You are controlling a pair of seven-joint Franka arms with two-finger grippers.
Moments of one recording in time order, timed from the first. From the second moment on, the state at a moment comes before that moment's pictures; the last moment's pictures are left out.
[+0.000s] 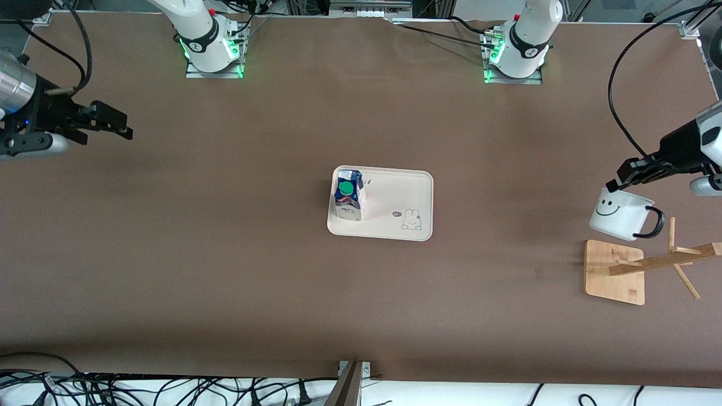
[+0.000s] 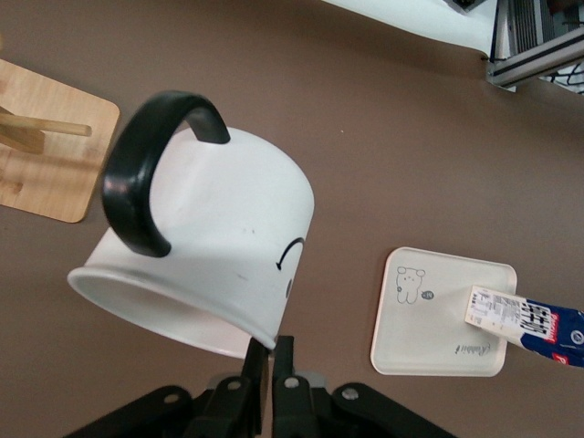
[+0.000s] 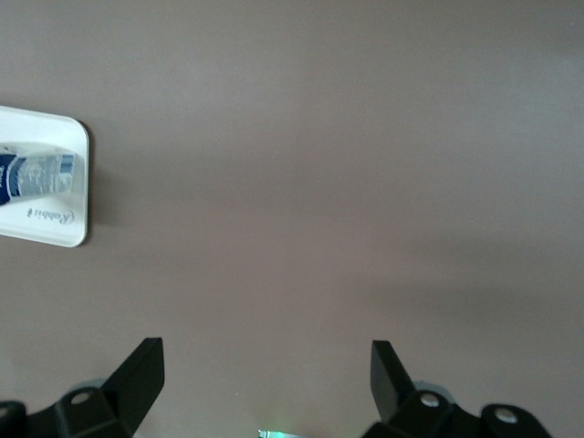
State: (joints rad) left arm 0.29 0.03 -0.18 -1.79 -0.36 1.87 0.08; right arm 0.22 -0.01 -0.17 -1.64 0.07 1.55 -0.04
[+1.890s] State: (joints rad) left arm -0.34 0.85 -0.33 -1.22 -0.07 1.62 -0.82; right arm 0.20 0.02 -0.17 -1.64 0.06 1.57 -0.15
